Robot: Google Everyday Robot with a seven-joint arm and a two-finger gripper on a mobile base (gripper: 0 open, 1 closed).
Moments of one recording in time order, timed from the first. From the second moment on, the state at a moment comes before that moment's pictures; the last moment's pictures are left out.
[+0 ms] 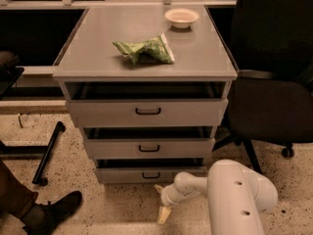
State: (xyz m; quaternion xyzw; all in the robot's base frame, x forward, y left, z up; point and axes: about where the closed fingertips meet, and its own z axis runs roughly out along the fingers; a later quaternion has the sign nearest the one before) arm 0.548 -0.011 0.125 -0.69 0.66 0.20 0.21
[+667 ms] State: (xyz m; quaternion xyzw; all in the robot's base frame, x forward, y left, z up) arm 0.561 -0.018 0.125 -0.69 0.65 0.21 0.24
